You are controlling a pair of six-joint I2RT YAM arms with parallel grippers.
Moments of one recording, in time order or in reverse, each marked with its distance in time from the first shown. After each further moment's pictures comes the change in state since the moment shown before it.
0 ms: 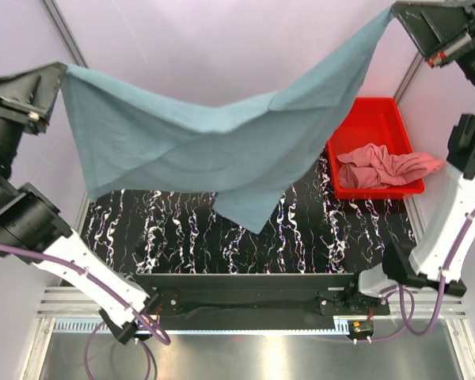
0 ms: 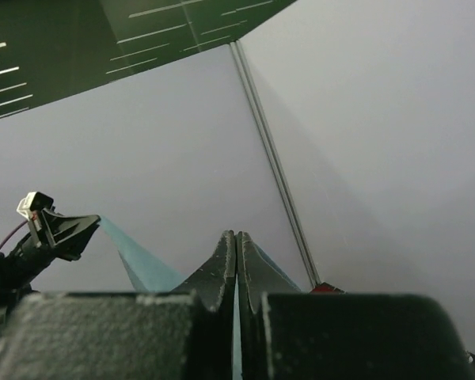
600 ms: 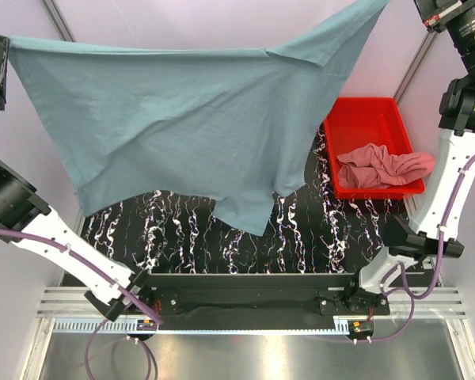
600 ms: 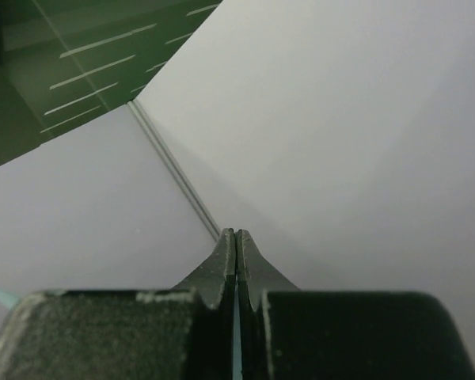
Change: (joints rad) left arm 0.123 0.104 0.112 -0.123 -0.139 0.121; right arm -0.040 0.157 0.002 -0.026 0.209 -0.083
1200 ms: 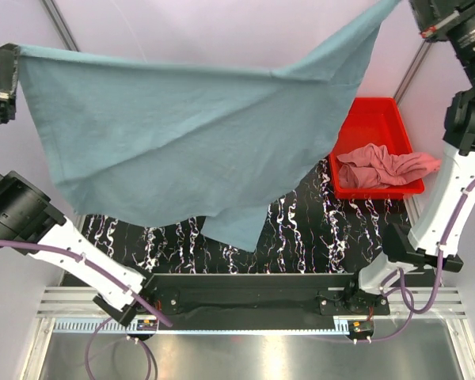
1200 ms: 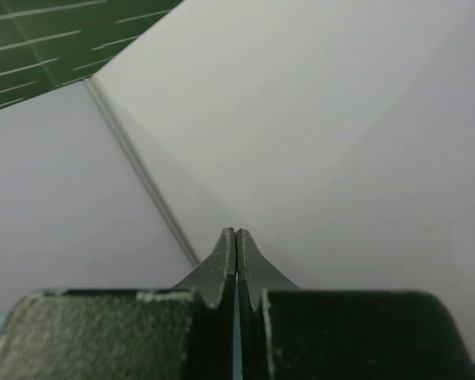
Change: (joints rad) left arm -0.030 -0.038 0.035 -0.035 -0.002 -0.002; right arm 0.083 -0.034 0.137 -0.218 0.053 -0.197
